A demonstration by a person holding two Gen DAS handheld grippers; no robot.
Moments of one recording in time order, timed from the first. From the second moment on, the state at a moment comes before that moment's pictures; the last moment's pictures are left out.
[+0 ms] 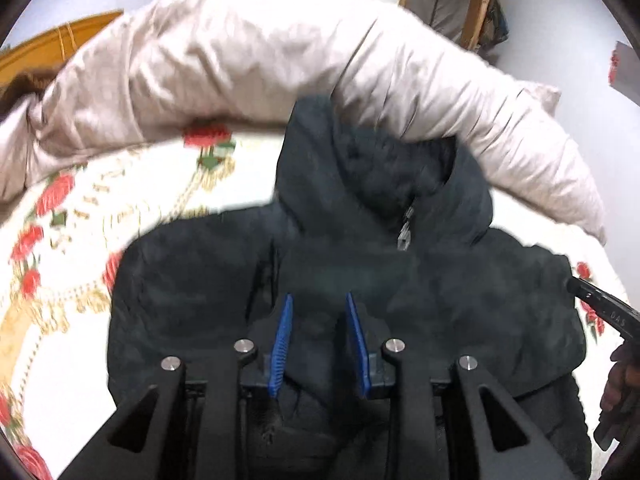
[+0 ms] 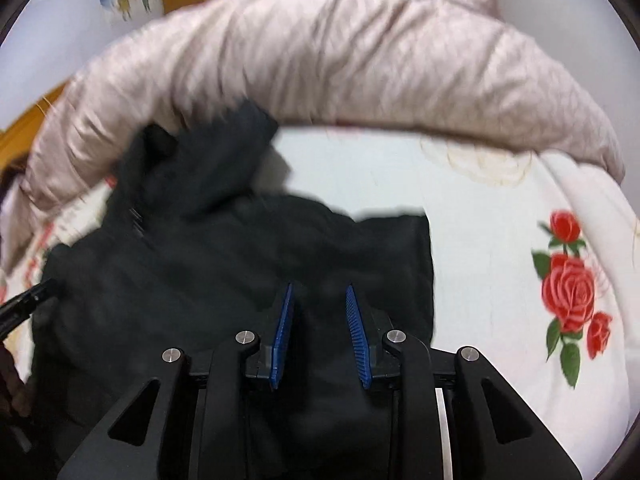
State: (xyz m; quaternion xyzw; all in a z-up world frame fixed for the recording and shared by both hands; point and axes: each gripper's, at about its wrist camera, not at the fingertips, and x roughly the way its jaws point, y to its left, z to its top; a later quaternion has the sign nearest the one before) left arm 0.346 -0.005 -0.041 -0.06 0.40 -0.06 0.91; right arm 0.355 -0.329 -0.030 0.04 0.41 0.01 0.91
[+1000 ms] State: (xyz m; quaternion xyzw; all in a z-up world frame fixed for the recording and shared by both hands) left arm 0.342 -0.004 -0.099 -0.07 0.45 -0.06 0.89; right arm 0.340 -0.297 -0.084 0.01 0.46 0.05 0.89
